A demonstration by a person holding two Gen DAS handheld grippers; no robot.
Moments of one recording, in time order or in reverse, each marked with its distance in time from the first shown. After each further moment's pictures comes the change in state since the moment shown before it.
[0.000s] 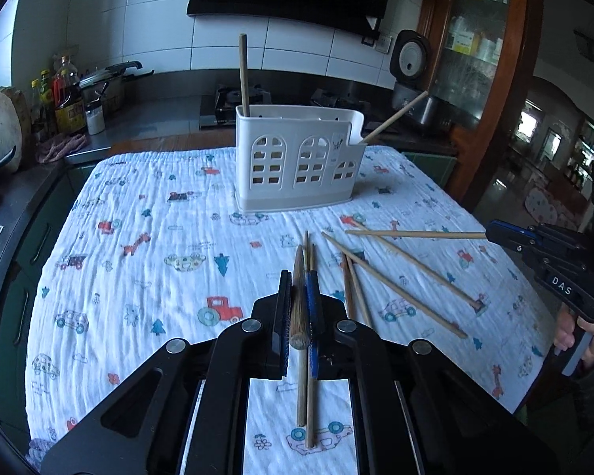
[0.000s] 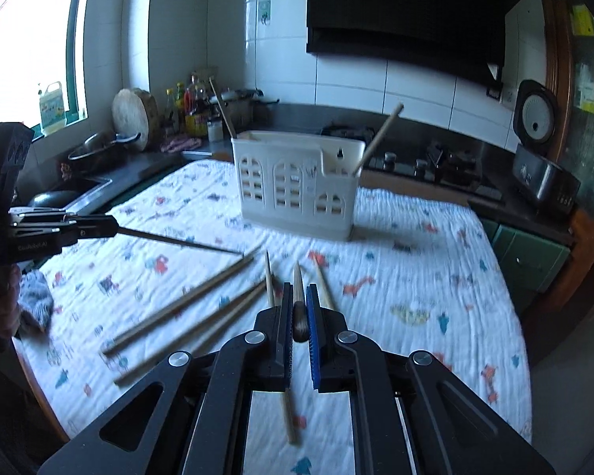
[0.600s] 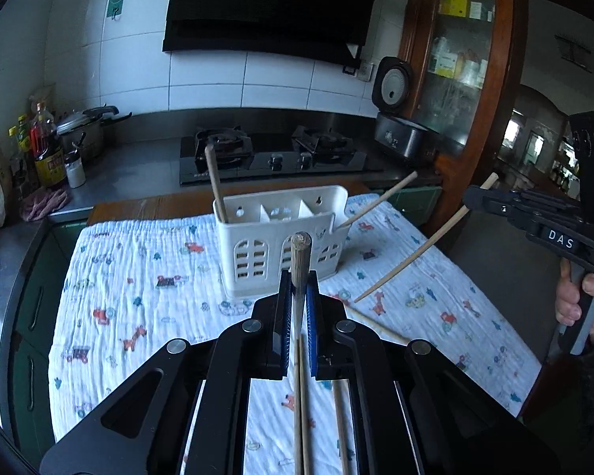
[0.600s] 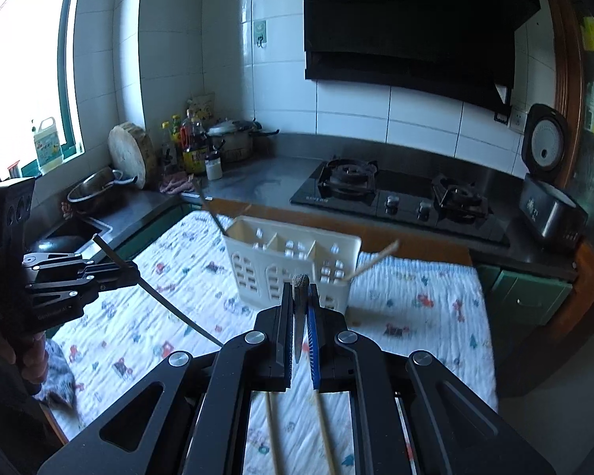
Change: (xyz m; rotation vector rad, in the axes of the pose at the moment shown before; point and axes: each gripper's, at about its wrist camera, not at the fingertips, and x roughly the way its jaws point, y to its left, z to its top) left arm -0.003 -0.008 0.106 0.053 -0.078 -0.059; right arm 0.002 -0.026 0.137 0.018 -0.020 0.029
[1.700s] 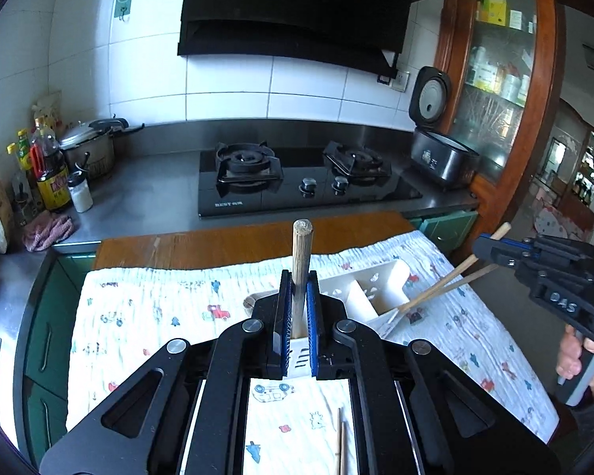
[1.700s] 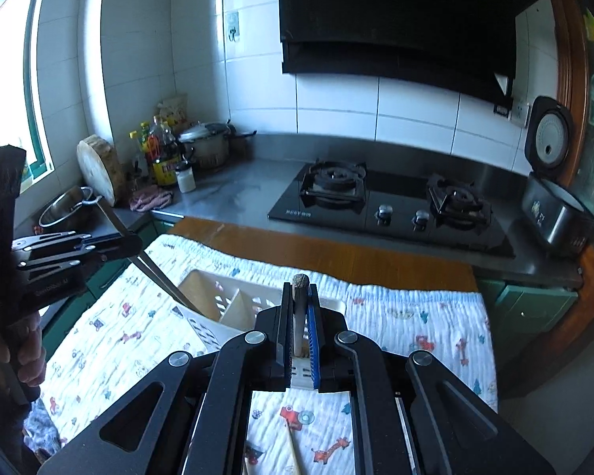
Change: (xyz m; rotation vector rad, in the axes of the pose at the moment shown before) left arm 0.078 0.040 0.089 -0.032 0.015 0.078; right arm 0.096 -0.030 0.062 0.051 0.046 -0.041
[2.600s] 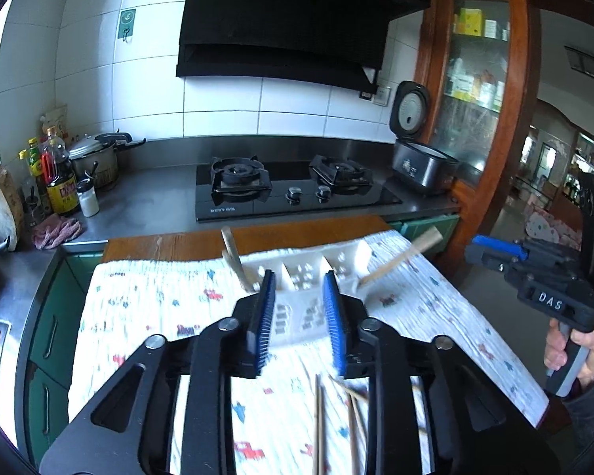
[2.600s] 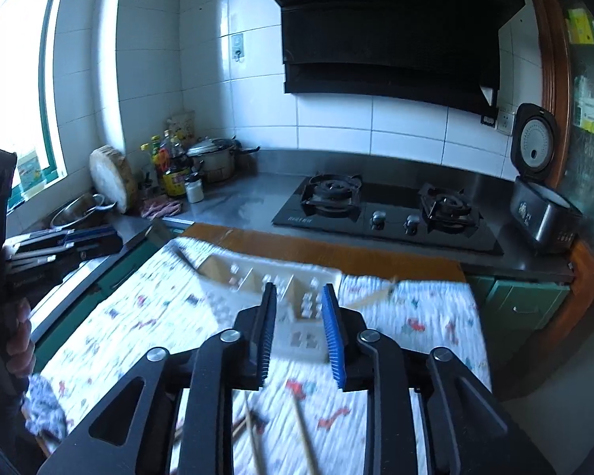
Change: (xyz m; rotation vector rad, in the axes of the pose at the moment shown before) left arm -0.079 -0.026 -0.051 0.024 -0.072 -0.018; right arm -0.070 0.006 -0.053 0.002 -0.083 0.018
